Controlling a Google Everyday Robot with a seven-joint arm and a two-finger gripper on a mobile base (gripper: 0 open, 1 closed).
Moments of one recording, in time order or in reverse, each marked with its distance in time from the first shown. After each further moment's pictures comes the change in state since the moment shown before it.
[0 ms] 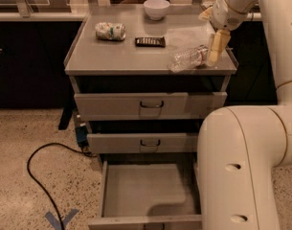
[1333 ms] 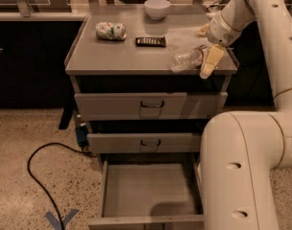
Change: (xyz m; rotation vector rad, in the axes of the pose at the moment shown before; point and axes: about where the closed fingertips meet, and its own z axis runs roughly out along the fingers) arm 0.003 0.023 0.045 -0.100 -0.131 0.080
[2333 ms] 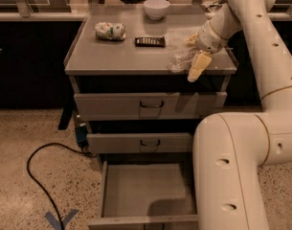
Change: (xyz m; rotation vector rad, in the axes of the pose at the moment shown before) arm -0.010 -0.003 0.045 -0.048 -0.047 -0.014
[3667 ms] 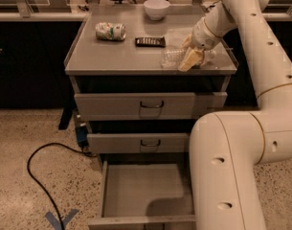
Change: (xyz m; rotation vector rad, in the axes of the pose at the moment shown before) arm -0.015 -0.023 0.005 0.068 -0.017 -0.004
